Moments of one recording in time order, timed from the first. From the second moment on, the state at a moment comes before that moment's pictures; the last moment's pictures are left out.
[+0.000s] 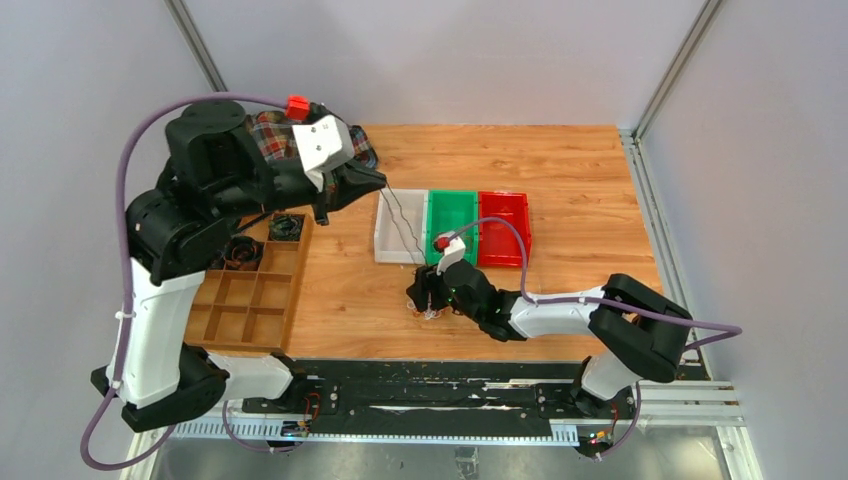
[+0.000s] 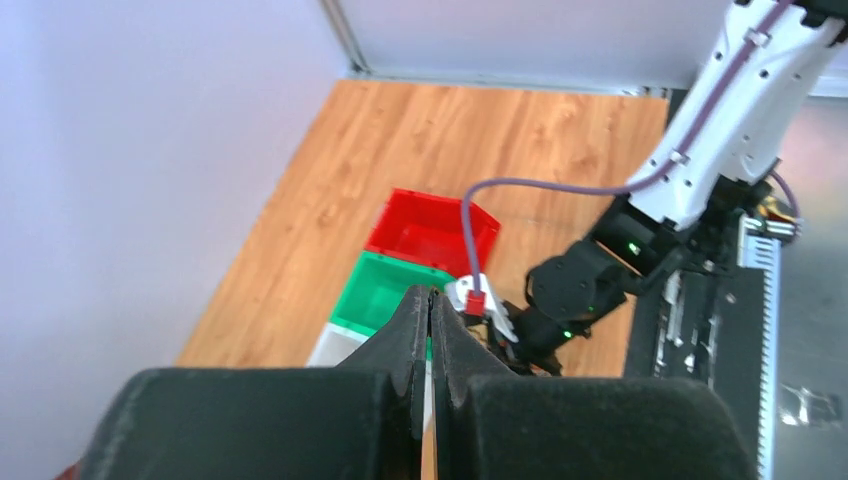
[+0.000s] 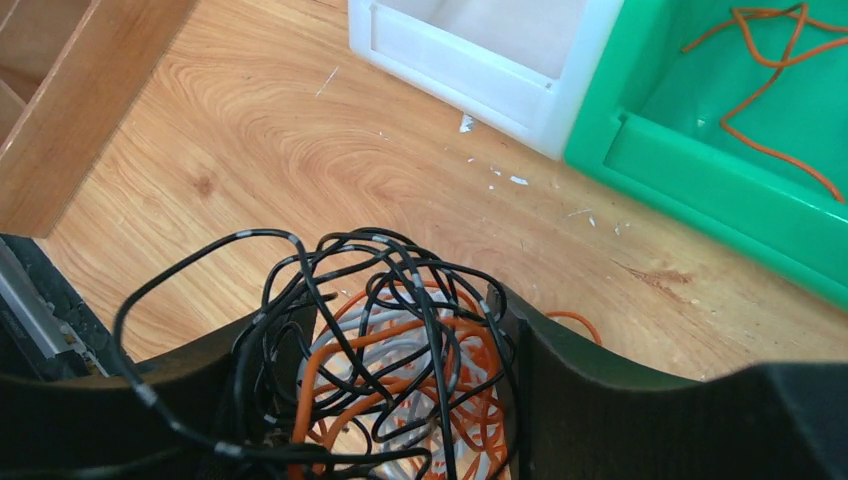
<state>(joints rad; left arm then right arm) -0.63 1.26 2.08 -1.05 0.56 0.37 1.04 1.54 0.61 0.49 0.22 0.48</state>
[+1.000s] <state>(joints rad) -0.63 1.20 1.95 -0.43 0.07 0.49 1.06 1.41 0.51 0.70 0.26 0.58</state>
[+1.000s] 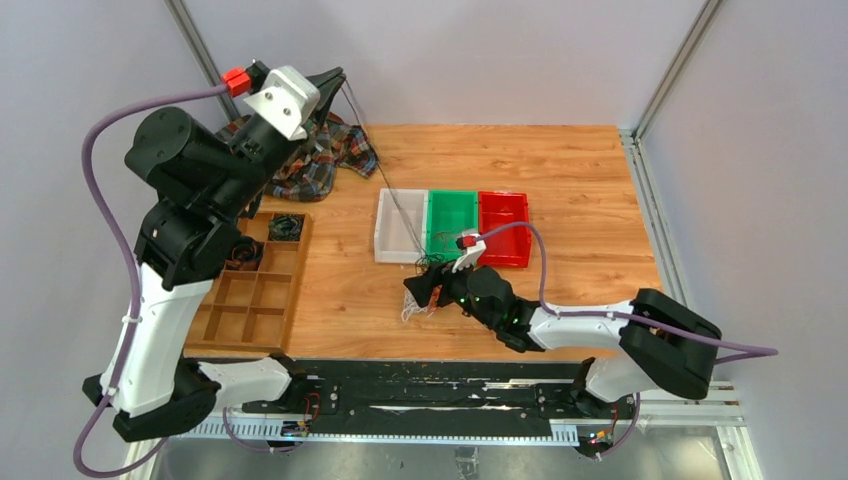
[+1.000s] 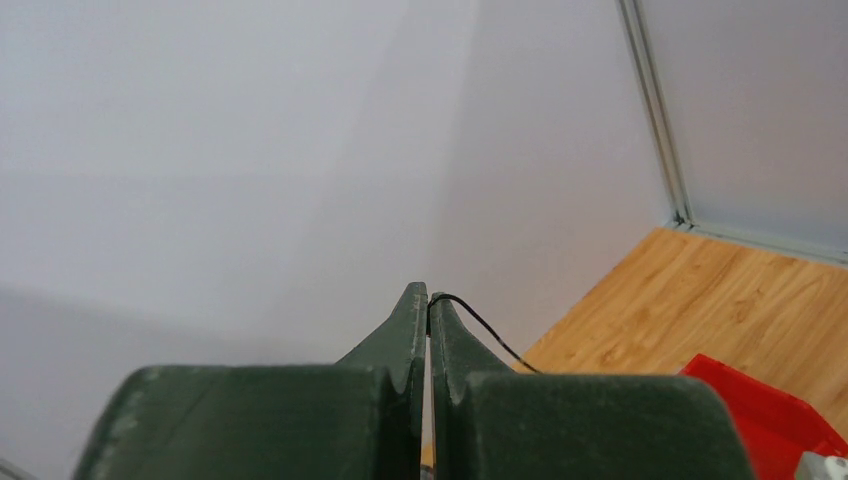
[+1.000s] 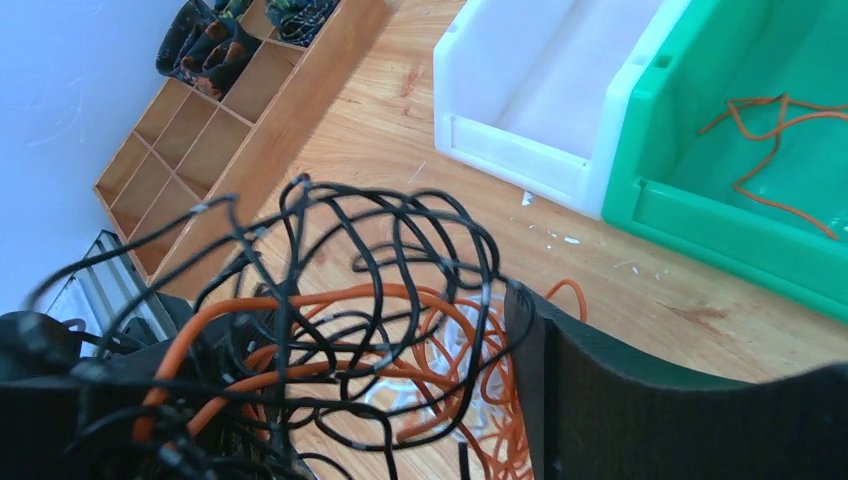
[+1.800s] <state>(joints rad) -0.63 1.04 1.74 -0.51 0.18 0.47 1.06 1.21 0.53 0.55 0.19 0.48</state>
